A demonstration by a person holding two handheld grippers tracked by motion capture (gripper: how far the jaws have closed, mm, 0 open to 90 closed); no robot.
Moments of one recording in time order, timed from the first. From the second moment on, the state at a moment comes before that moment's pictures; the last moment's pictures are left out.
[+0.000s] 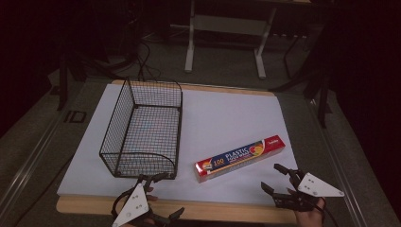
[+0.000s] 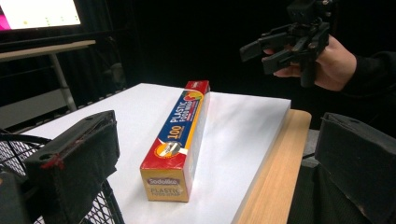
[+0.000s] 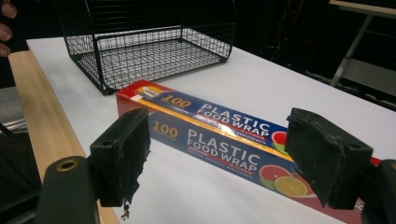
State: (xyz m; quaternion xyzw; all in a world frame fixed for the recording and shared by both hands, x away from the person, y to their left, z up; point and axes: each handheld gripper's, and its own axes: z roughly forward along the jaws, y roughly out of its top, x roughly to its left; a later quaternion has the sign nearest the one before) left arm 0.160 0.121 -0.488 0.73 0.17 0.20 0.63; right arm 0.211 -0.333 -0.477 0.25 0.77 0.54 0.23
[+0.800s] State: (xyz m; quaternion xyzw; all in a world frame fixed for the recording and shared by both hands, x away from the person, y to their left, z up) left arm 0.158 0.124 -0.488 0.74 0.16 0.20 0.62; right arm 0.224 -0.335 -0.479 0.31 0.79 0.50 0.19
